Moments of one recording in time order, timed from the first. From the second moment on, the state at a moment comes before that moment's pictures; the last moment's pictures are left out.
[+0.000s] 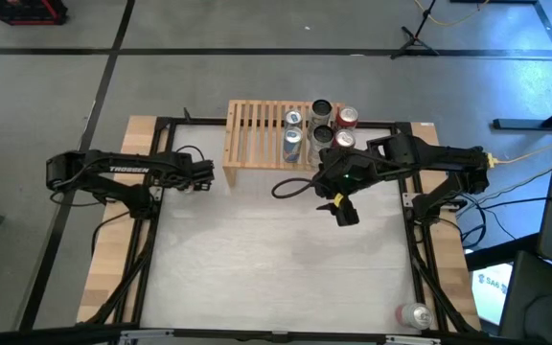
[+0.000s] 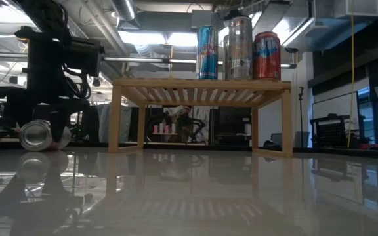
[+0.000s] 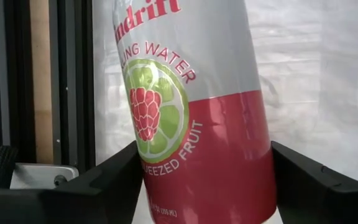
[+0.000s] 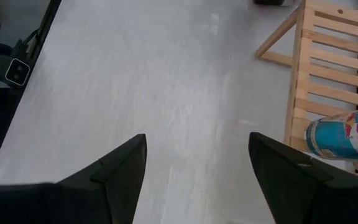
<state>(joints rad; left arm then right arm) 0.33 1.22 0.58 -0.96 -0.32 -1.25 0.12 1.61 1.95 -1.29 -0.02 -0.15</state>
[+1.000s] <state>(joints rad) 0.11 0.94 0.88 -1.12 -0.43 -1.09 0.12 1.61 1.95 -1.30 -0.02 -0.10</state>
